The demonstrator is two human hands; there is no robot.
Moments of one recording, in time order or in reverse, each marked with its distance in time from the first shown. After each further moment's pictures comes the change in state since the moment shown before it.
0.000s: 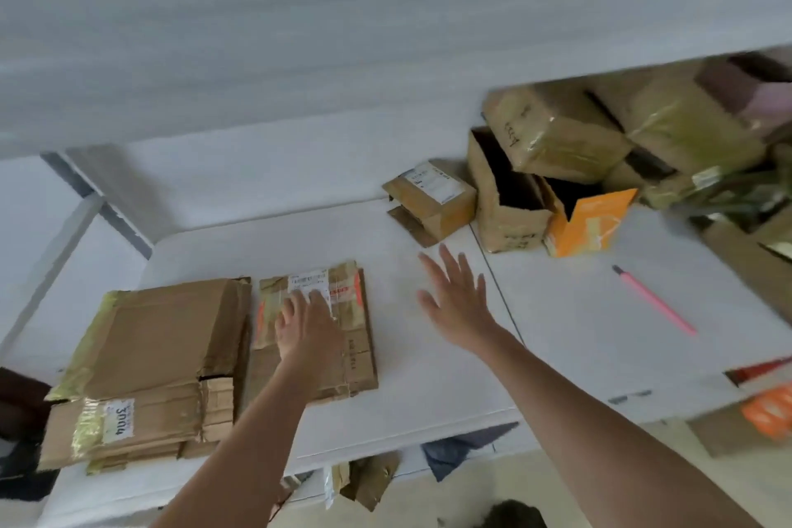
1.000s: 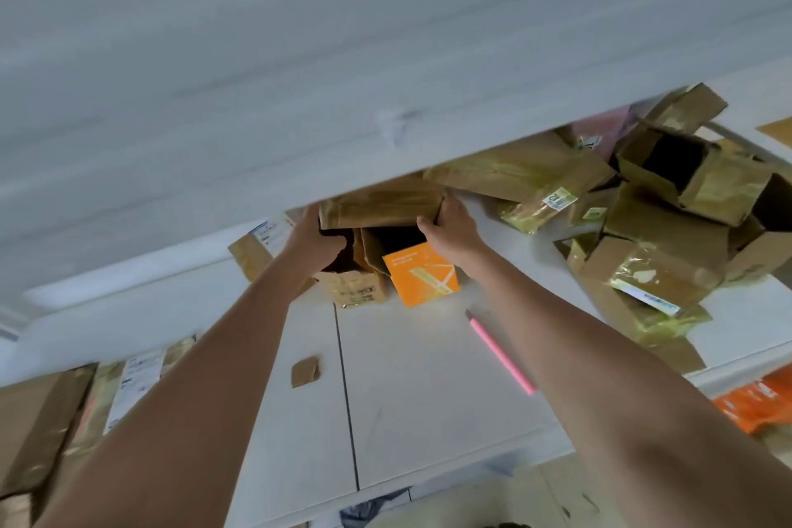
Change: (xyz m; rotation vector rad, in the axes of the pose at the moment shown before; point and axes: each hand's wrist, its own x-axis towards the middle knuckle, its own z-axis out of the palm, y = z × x) left_hand 0.037 0.373 -0.040 -0.463 -0.047 0.173; right_hand 0.091 0.269 -0.212 0.535 0.187 0.240
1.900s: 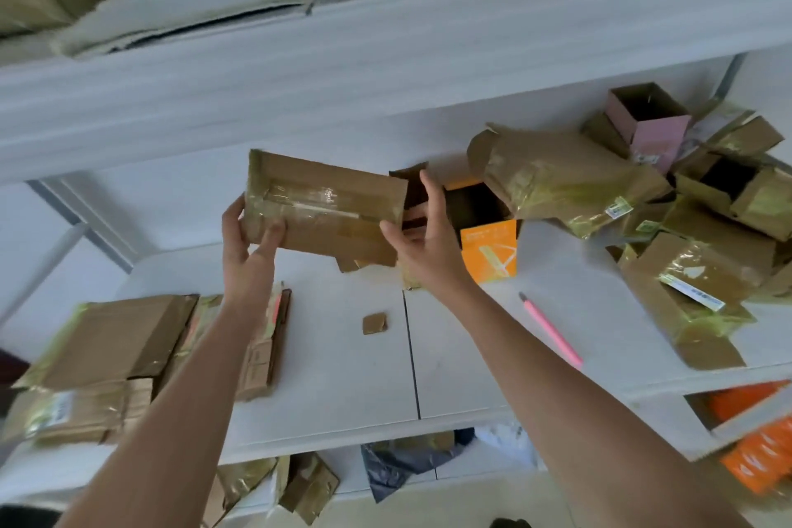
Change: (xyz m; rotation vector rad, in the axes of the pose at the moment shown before) left_hand -0.150 -0.136 -0.112 -0.762 0.516 0.194; right_hand -0.171 -0.108 0.079 0.417 0.015 -0.492
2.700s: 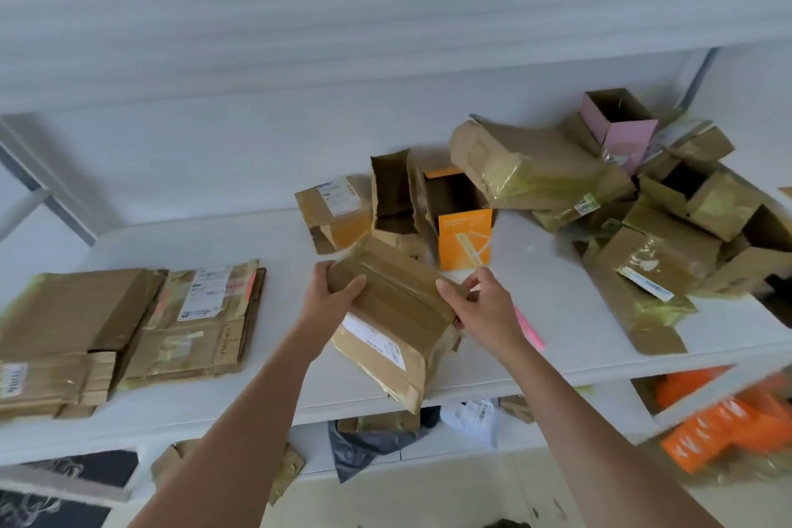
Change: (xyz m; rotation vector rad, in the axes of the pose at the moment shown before) left_hand -0.071 -0.064 0.066 0.198 -0.285 -0.347; right_hand -0.085 0.050 -0.077 -0.313 -0.016 0.468
